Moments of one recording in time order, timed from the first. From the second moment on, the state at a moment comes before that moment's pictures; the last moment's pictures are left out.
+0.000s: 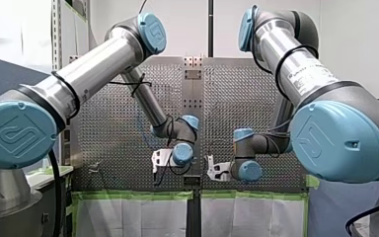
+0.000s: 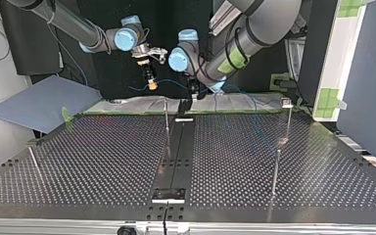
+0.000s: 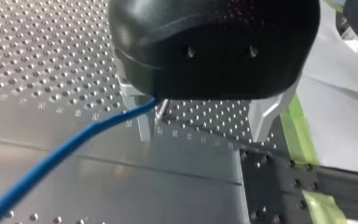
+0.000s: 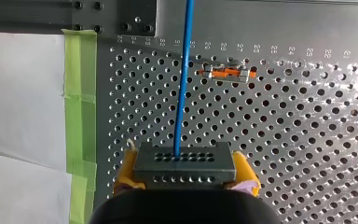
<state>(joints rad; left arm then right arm) -0.64 -2.43 -1.57 -2.67 -2.23 -1.80 2.08 -0.74 1.87 -0.91 1.46 1.52</state>
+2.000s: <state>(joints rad) -0.67 -2.50 -1.57 -2.51 -2.23 -1.98 2.03 -0.70 1.86 -0.93 1.49 1.53</state>
